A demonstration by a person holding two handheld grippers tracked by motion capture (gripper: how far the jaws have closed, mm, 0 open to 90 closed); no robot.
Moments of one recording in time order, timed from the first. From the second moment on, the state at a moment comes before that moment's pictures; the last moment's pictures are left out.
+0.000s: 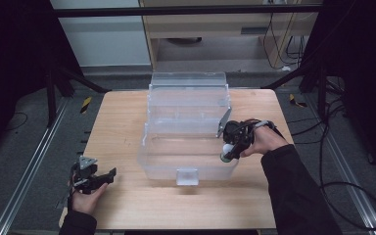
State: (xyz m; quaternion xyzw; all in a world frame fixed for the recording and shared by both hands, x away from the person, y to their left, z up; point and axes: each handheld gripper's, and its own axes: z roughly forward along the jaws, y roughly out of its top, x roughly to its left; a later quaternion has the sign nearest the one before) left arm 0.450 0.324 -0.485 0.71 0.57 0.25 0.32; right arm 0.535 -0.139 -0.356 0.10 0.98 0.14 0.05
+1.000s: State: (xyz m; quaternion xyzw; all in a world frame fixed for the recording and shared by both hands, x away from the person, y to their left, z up) left arm 0.450 0.325 -0.484 0.71 0.58 0.25 0.32; right arm 0.541 -0.137 -0.384 0.11 0.98 0.13 0.03
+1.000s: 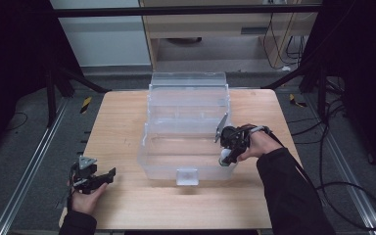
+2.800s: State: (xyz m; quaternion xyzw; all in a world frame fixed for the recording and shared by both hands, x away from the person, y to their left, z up) left arm 0.448 0.322 -0.484 0.71 0.57 0.25 0.33; right arm 0.489 -0.203 -0.363 0.26 0.89 0.34 0.16
